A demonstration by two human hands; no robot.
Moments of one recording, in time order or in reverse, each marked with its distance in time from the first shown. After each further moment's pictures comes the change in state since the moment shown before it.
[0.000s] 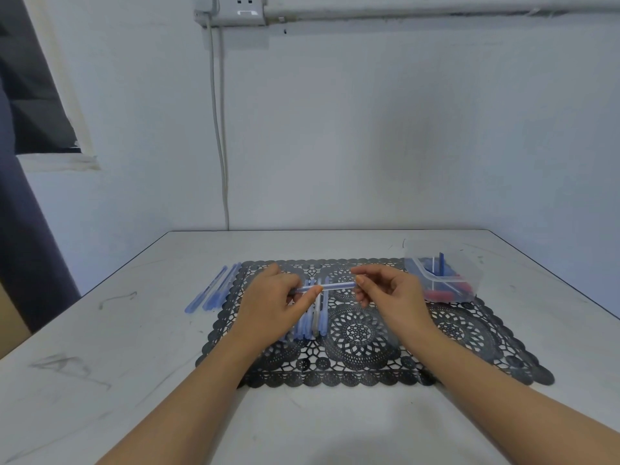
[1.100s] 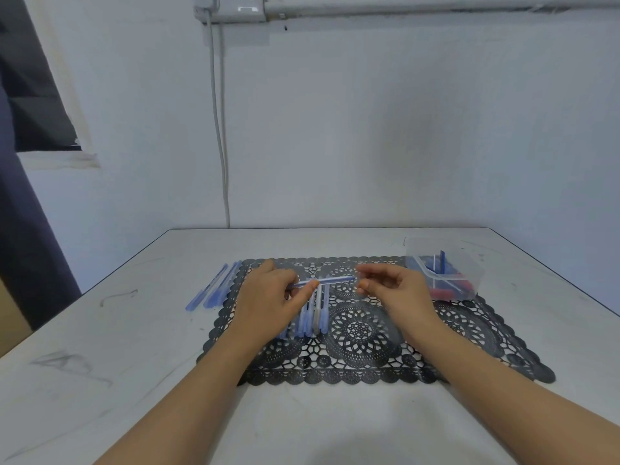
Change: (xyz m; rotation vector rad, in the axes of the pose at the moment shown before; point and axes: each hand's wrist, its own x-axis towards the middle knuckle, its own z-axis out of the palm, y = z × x) left_hand 0.001 -0.003 -0.002 0.058 0.065 -0.008; right_hand 0.001 -0.010 -0.004 -0.001 0.064 0.147
